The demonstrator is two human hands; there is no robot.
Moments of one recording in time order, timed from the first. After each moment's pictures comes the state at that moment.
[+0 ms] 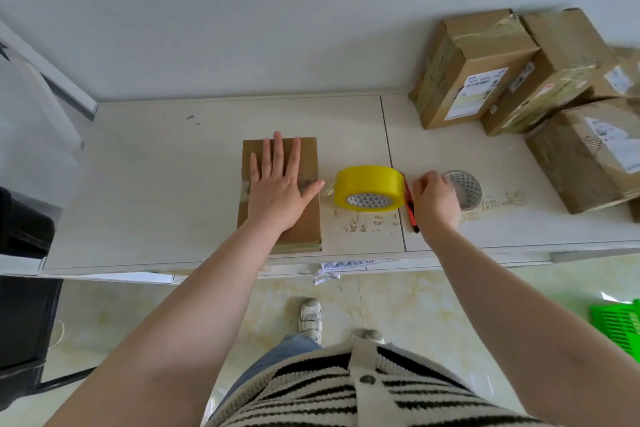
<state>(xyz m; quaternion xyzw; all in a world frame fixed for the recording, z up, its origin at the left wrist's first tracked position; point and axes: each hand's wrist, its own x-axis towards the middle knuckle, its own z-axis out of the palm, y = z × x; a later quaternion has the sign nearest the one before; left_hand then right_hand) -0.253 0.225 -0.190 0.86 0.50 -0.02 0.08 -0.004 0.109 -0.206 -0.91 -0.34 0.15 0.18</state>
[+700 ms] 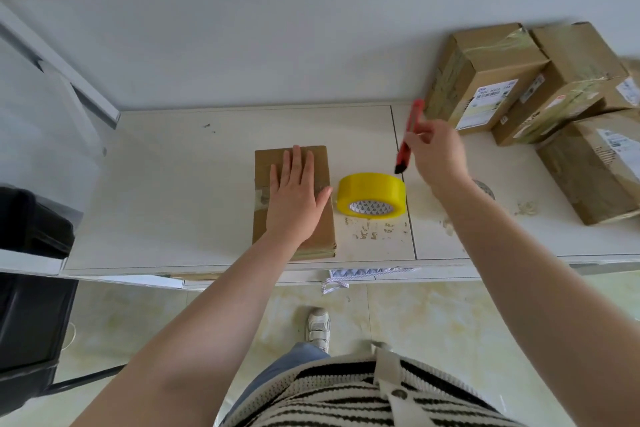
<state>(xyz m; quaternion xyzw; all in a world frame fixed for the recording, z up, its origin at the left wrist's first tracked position) -0.249 0.209 -0.177 0.86 0.51 0.01 0.09 -0.024 0.165 -0.103 -0.83 -0.36 0.22 0.37</state>
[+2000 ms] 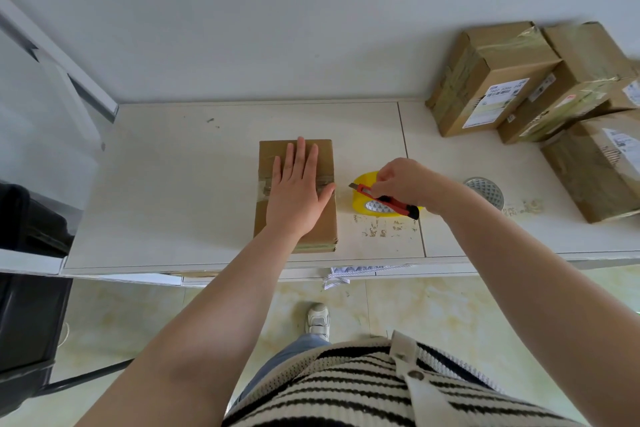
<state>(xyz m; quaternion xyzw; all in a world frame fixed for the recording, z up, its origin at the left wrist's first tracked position) -0.266 0.229 -0.188 0.87 0.49 0.01 0.08 -0.073 0.167 -0.096 -0.77 -0.47 0.43 0.05</state>
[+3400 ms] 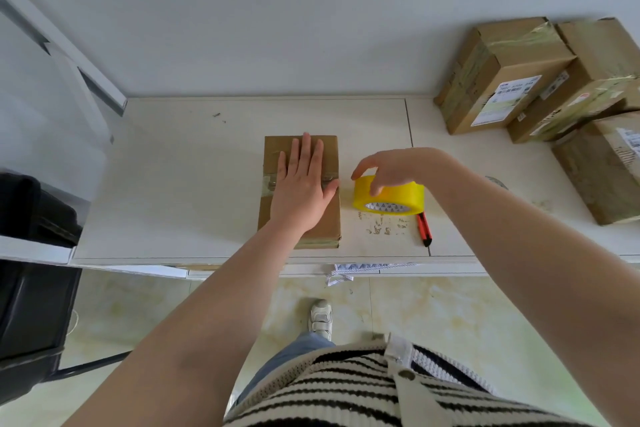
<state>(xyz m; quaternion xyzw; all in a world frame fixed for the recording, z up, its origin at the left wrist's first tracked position) -0.268 0.227 -0.187 0.88 0.48 0.01 0.07 -0.071 0.211 -0.111 -0.69 -0.58 0.41 -0.13</state>
